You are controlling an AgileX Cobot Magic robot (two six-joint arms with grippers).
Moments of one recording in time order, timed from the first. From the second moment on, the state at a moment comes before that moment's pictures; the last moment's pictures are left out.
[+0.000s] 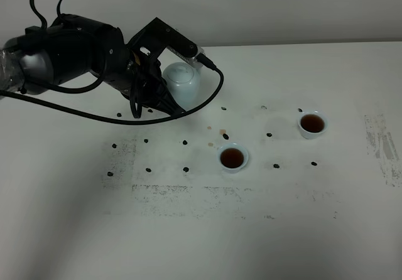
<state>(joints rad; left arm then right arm) -0.44 1.97 -1.46 0.00 0.51 0.35 -0.01 -0.01 -0.49 0.15 1.08 -0.19</state>
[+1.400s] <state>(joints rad) -0.43 2.18 -1.59 -0.01 0.52 0.29 -0.01 -0.01 -0.49 0.15 1.08 -0.19</state>
